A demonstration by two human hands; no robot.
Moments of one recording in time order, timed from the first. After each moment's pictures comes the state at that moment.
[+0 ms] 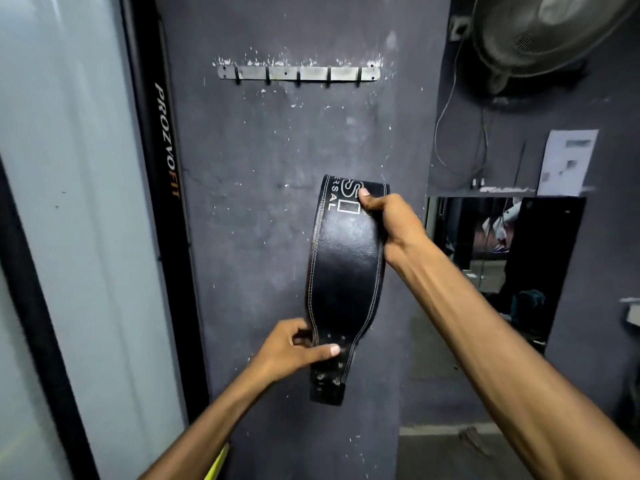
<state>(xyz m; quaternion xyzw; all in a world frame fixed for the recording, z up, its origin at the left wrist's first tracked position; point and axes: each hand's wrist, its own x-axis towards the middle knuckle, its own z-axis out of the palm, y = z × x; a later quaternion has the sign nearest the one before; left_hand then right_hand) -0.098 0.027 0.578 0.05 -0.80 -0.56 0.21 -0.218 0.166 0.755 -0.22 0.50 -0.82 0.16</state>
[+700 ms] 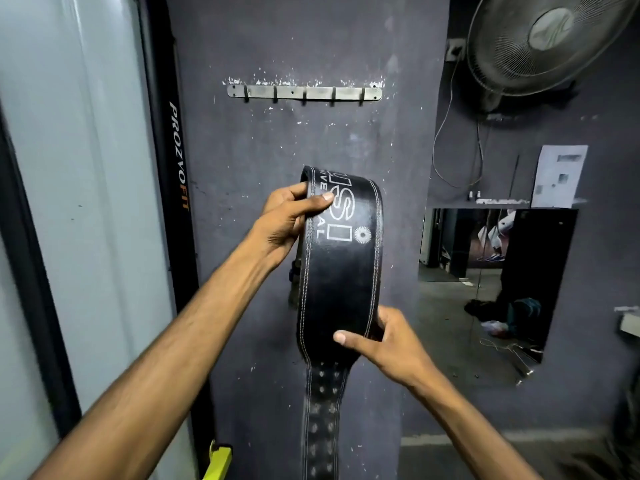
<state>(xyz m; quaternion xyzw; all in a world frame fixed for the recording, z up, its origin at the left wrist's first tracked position) -0.100 0.014 0.776 -0.10 -0.66 -0.68 0.29 -0.154 0.206 0.634 -0.46 0.67 -0.58 0.03</state>
